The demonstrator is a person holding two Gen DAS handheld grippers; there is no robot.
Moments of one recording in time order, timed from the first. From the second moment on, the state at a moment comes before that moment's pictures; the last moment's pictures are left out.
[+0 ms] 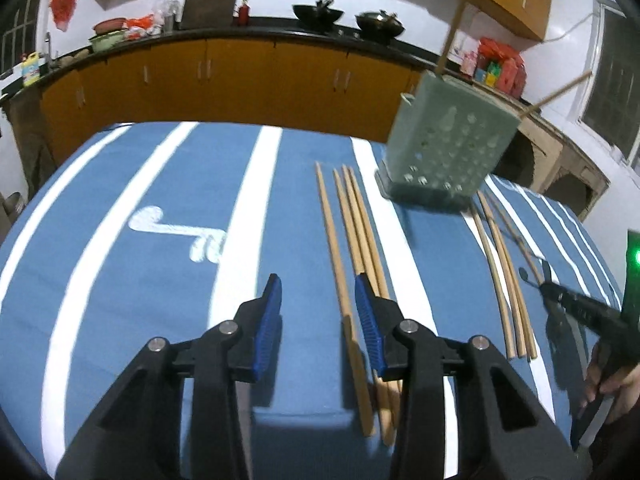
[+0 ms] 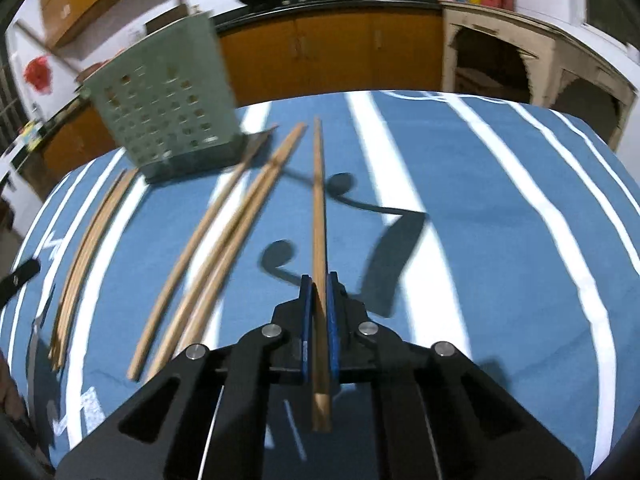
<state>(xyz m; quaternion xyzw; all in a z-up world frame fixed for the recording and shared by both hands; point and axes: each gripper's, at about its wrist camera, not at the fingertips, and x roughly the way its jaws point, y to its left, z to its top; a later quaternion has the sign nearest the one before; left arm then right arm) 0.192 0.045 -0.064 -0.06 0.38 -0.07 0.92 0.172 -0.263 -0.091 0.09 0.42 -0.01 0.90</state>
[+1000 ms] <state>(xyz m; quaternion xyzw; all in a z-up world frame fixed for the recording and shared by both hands) 0.226 0.049 -0.087 -0.02 0.44 -0.01 0.90 0.171 -0.273 -0.091 0.09 0.42 -0.03 0.90</state>
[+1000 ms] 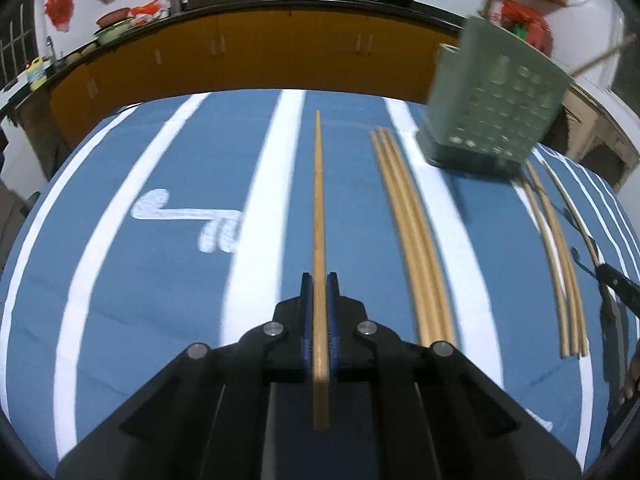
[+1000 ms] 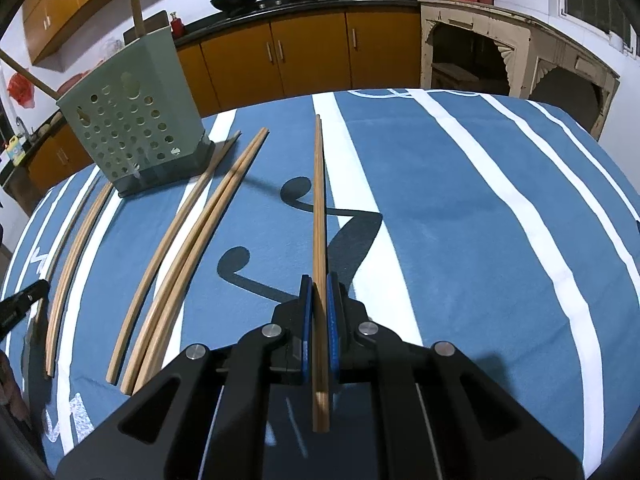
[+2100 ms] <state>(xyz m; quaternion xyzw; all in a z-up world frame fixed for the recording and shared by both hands) 0.206 0.056 -0.086 -0.01 0.44 -0.03 0.90 0.155 -0.280 -0.087 0.10 0.42 -0.01 0.90</state>
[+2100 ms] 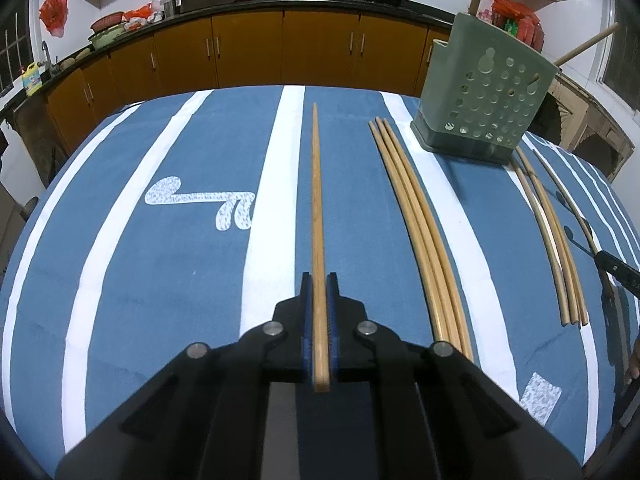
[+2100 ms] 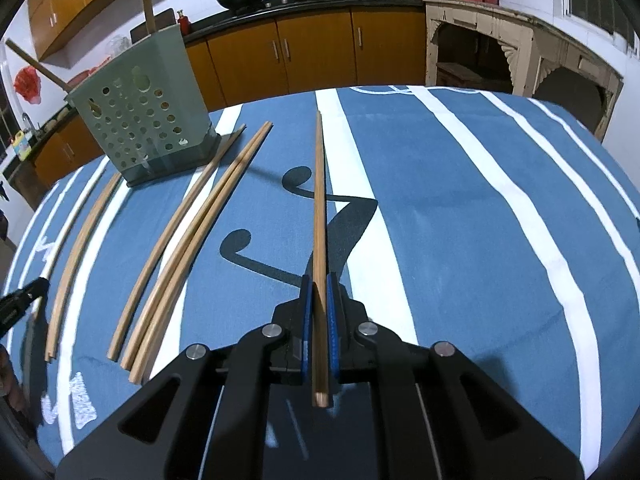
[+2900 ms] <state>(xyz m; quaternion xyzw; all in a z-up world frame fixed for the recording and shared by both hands) 0.169 0.069 0.042 -0.03 0.25 -0.04 0.97 0.122 -0.299 0.013 0.11 0.25 0.00 0.96</state>
